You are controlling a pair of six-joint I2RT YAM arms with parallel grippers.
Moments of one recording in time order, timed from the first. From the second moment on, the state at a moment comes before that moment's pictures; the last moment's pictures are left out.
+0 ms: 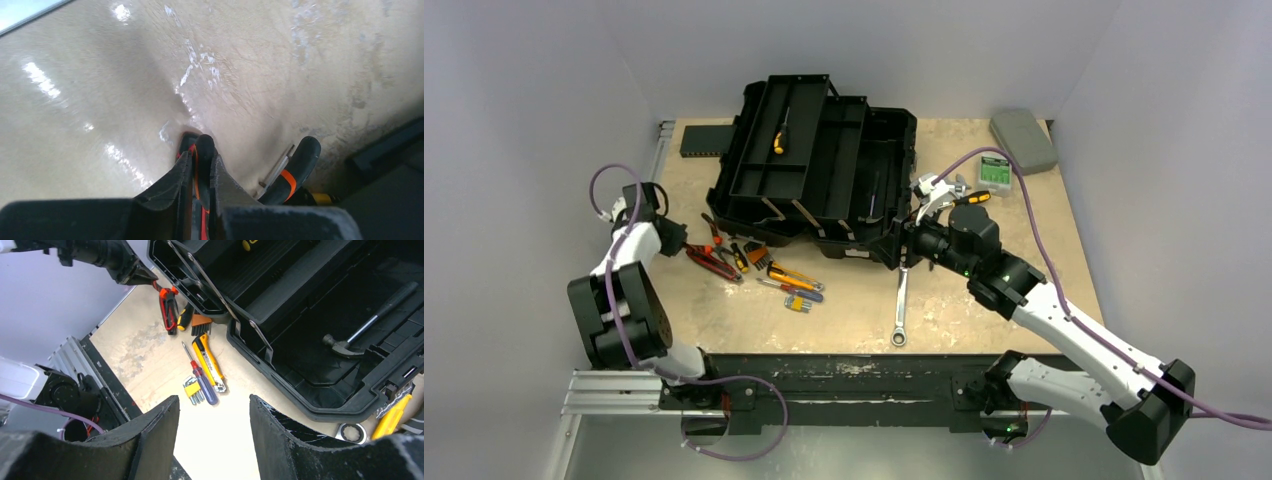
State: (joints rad) left arm 0.35 1.55 0.92 -0.38 -0.10 -0.81; right arm 0.71 0.97 0.86 -0.15 -0.17 0.35
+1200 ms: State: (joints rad) left arm 0.16 0.63 0.97 -0.45 0.00 -0.75; right arm 0.71 0.92 0.82 -0.16 -0.11 0.40
